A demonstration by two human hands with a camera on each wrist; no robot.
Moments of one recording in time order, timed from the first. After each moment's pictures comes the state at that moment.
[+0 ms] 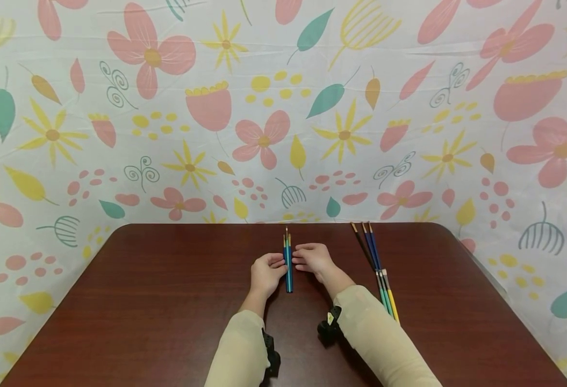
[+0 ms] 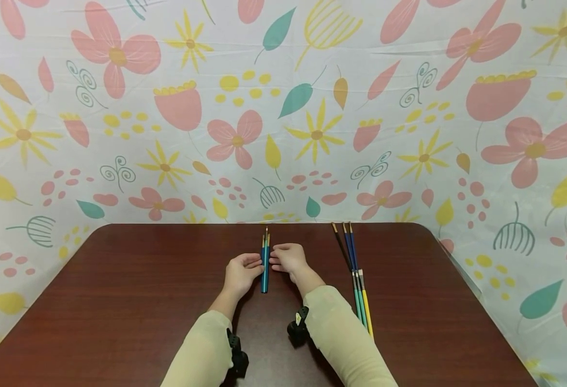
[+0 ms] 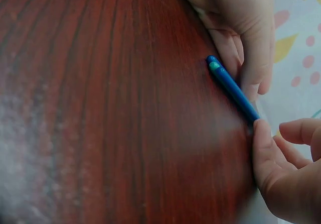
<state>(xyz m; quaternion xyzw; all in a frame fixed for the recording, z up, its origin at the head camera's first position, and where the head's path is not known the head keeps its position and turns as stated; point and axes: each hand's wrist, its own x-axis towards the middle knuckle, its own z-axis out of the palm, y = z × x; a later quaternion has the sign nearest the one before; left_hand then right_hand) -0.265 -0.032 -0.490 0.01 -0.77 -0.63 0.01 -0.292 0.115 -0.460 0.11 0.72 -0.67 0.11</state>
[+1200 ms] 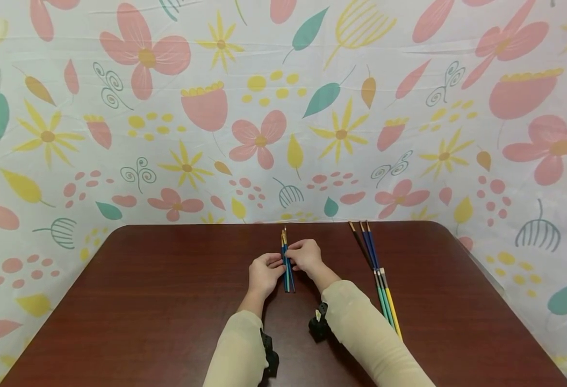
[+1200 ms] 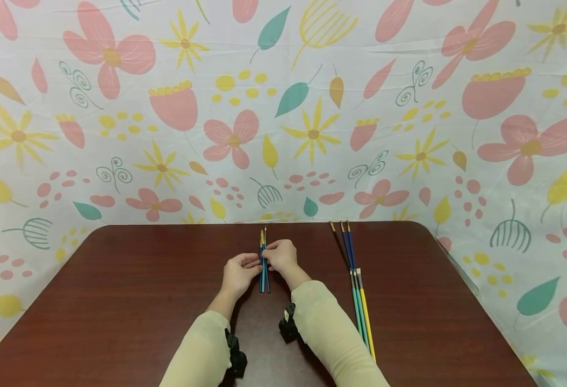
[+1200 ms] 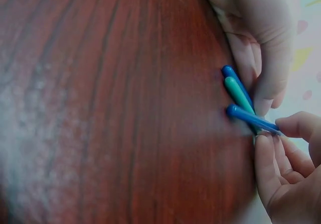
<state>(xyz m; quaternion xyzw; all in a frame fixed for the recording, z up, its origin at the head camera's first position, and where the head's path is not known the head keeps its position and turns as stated) -0.264 -0.032 -0.488 -0.01 -0.77 -0.64 0.02 -0.299 0.096 -0.459 0.10 0.82 -0.56 0.05</state>
